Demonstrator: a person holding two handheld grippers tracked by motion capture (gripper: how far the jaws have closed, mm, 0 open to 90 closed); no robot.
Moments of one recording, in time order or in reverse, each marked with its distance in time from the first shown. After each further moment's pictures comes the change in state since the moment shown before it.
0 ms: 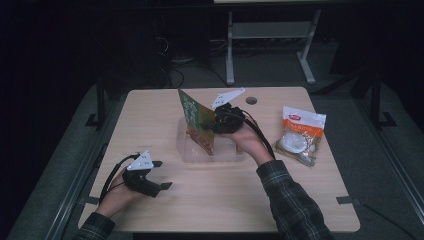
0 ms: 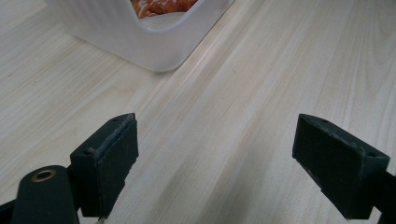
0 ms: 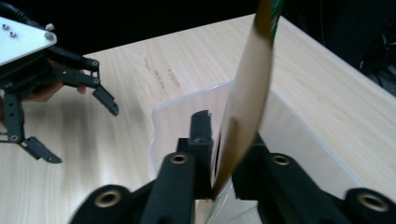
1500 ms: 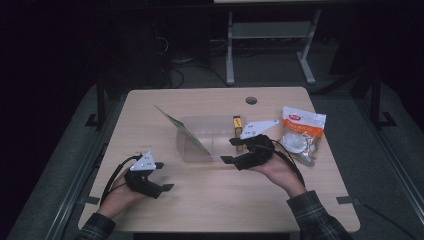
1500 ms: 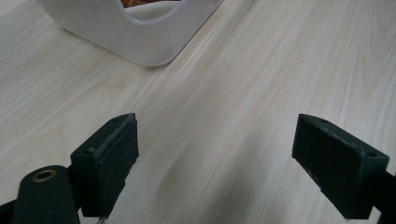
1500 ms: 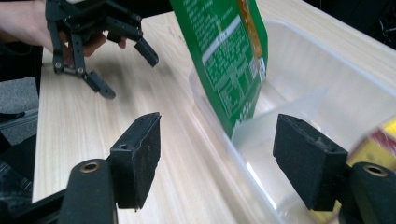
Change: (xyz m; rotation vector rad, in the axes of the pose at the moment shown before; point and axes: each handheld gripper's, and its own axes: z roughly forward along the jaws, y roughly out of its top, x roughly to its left) left arm -0.004 0.001 0.004 0.029 -0.013 -0.013; right arm 0.044 -0.075 -0.066 -0.015 -0.008 0.038
